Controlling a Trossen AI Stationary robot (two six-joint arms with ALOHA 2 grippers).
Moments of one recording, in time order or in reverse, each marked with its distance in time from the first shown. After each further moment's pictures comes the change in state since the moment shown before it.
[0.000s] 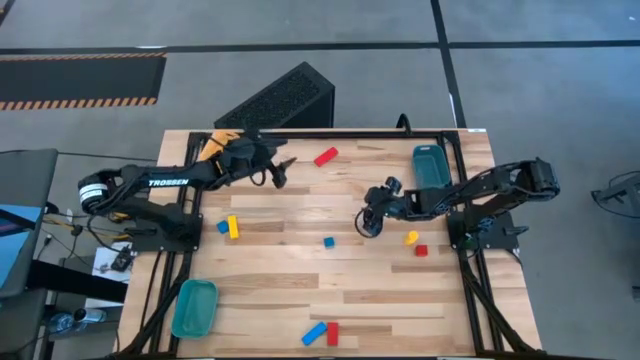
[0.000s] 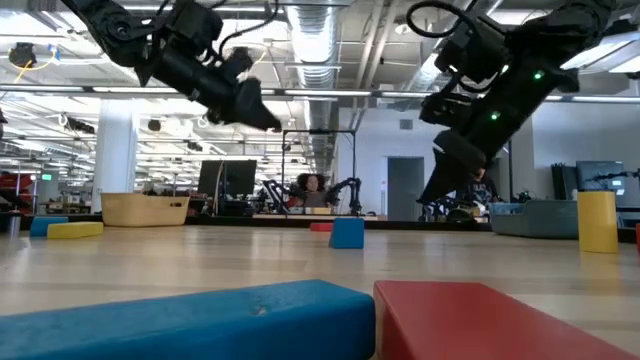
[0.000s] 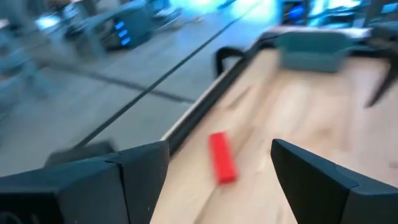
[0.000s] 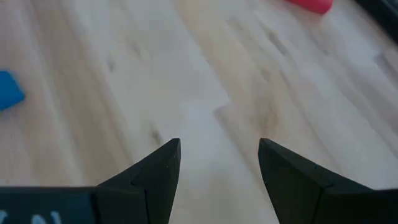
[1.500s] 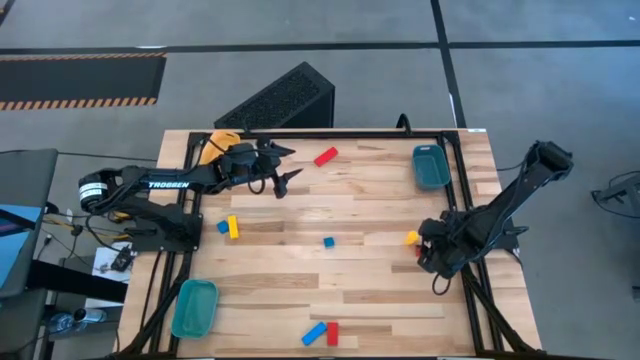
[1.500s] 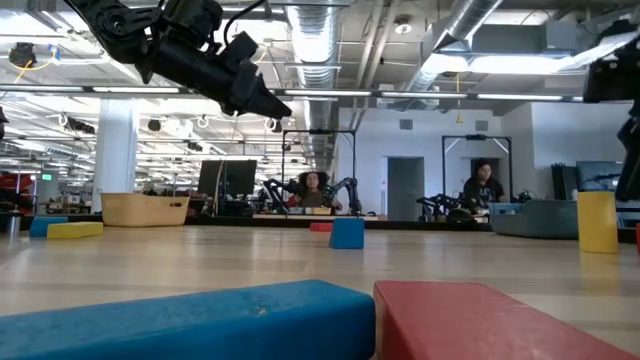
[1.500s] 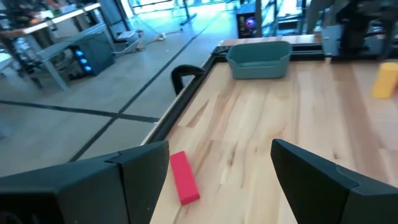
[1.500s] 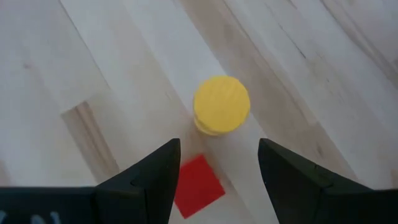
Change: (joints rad) left arm -0.069 0.001 0.000 0.035 0.097 0.077; right arm 0.753 -0.407 -0.105 -0.822 0.075 0.952
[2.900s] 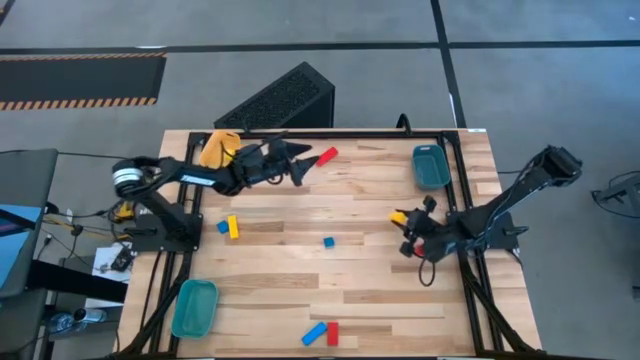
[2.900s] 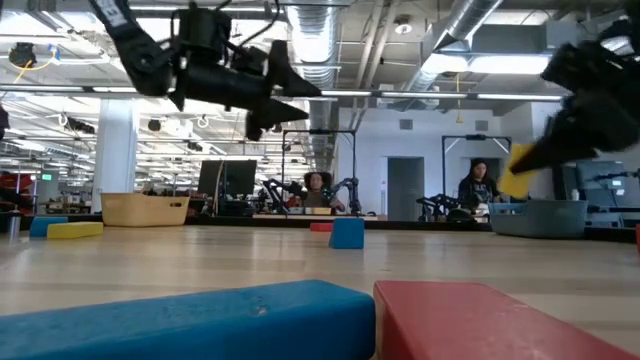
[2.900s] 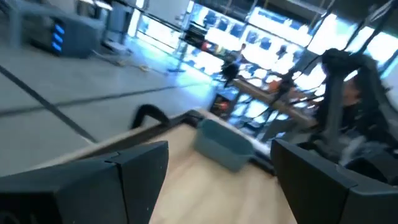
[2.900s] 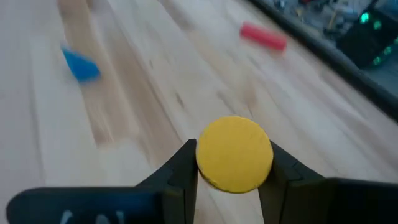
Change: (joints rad) left arm 0.008 0.299 0.026 0.555 0.025 -0.627; right arm -0.217 -0.044 -0.177 0.684 0.445 -0.671
